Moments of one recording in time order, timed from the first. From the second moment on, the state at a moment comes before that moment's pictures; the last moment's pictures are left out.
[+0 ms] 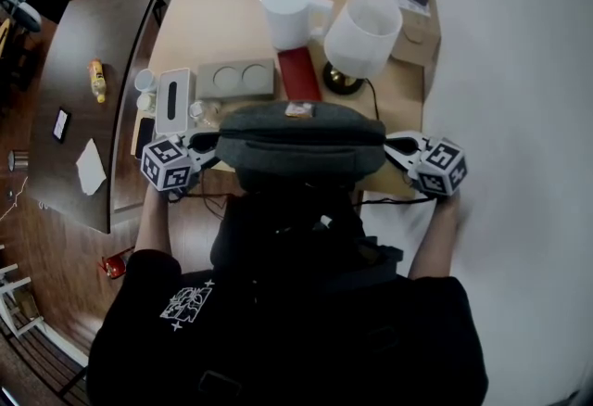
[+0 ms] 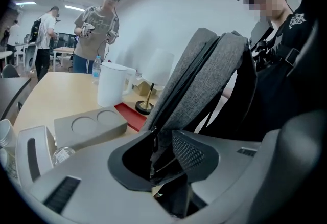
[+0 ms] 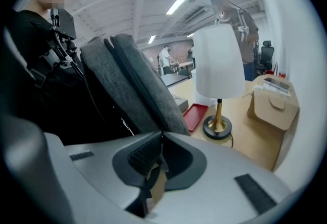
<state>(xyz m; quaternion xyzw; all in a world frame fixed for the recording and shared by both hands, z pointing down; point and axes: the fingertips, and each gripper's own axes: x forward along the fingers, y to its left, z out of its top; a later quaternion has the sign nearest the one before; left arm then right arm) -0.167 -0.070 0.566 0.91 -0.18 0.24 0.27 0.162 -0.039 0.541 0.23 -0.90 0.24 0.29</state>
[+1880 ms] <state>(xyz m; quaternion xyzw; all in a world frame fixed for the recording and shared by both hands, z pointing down) -0.074 -0.149 0.304 0.95 -0.30 0.05 -0.02 0.082 -0.116 0.288 0.43 -0.90 -0.04 0.01</state>
